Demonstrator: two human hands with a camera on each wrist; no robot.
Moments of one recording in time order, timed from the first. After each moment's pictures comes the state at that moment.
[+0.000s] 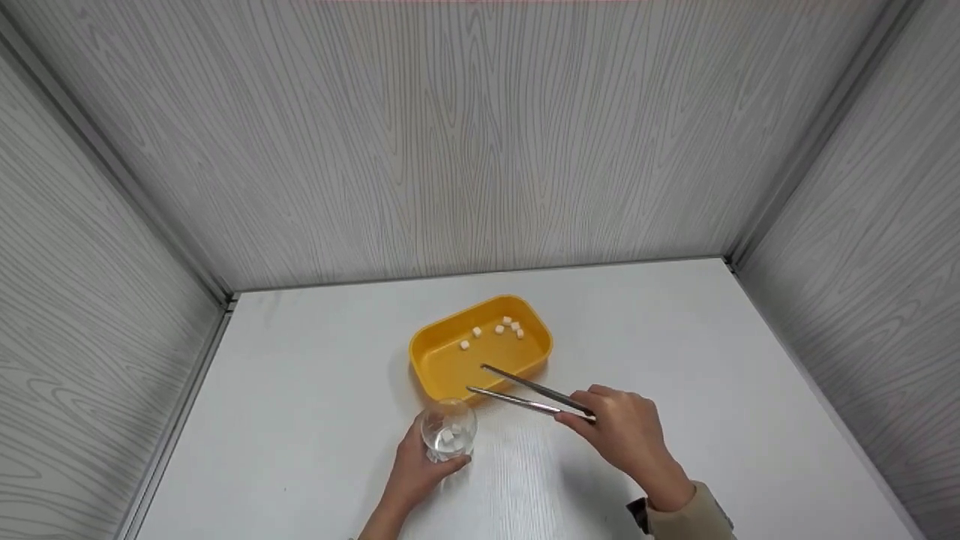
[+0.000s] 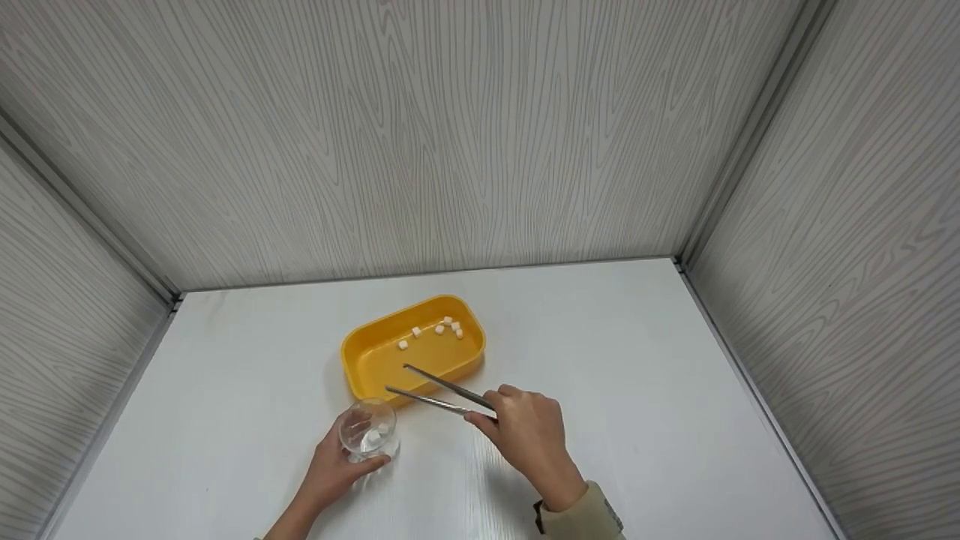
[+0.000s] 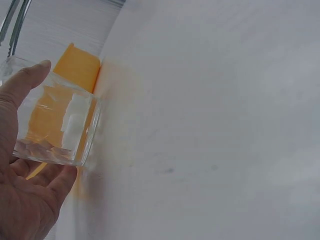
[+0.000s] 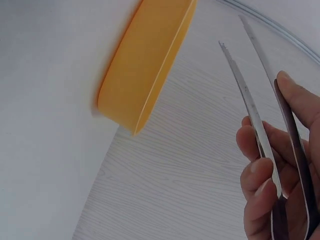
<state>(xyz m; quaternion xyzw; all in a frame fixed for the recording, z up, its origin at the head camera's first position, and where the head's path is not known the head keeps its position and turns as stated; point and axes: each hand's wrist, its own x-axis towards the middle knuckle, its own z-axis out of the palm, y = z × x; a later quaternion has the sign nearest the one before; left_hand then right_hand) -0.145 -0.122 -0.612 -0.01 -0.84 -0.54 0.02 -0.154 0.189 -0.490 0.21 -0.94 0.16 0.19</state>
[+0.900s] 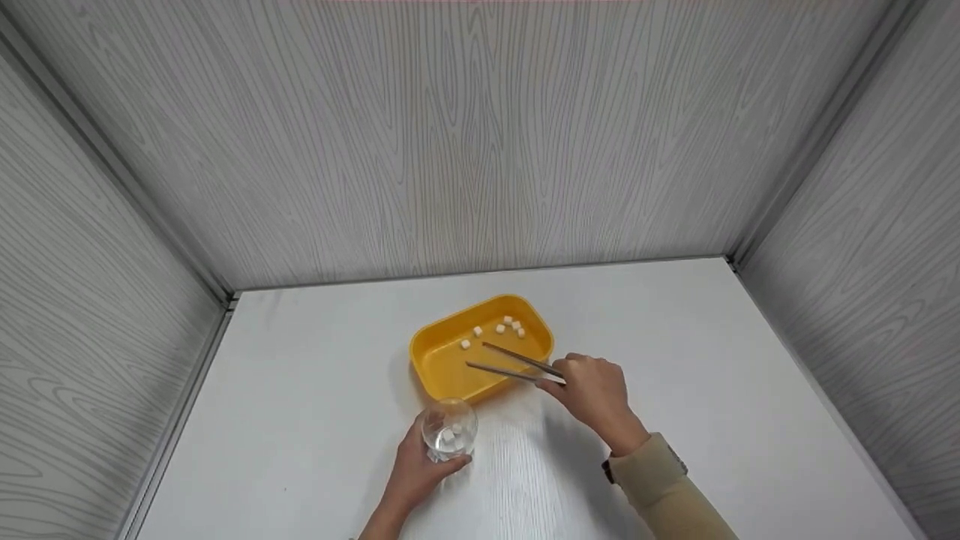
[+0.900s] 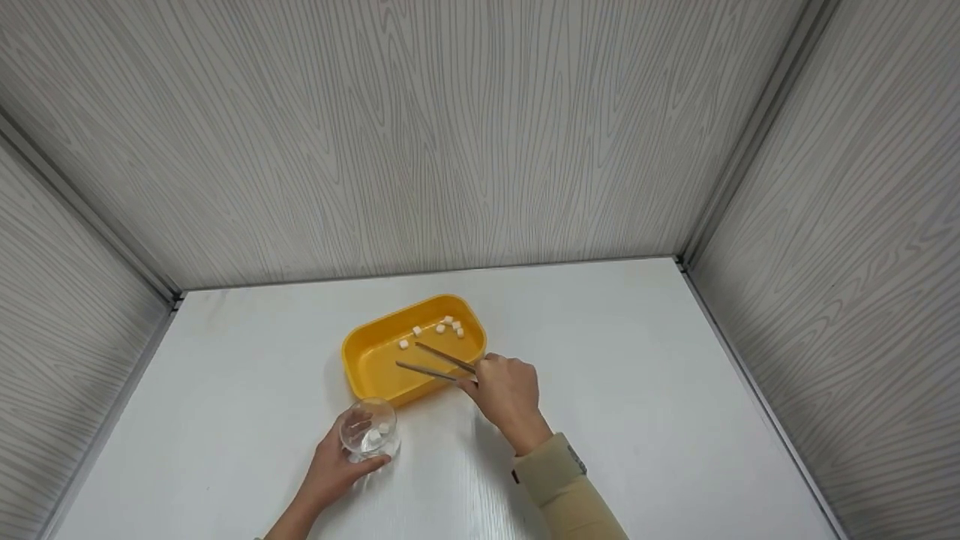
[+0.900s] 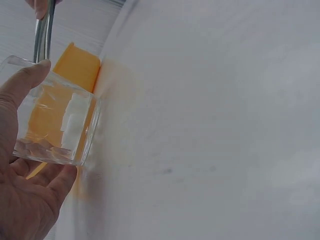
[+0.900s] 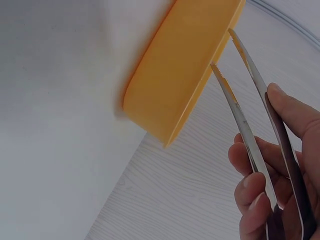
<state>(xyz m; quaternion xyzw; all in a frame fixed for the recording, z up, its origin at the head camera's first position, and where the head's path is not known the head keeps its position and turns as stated) -0.144 -0.122 -0.612 -0.01 -0.84 -0.55 0.01 -0.214 0.163 -0.510 0.19 -0.96 0.12 0.16</state>
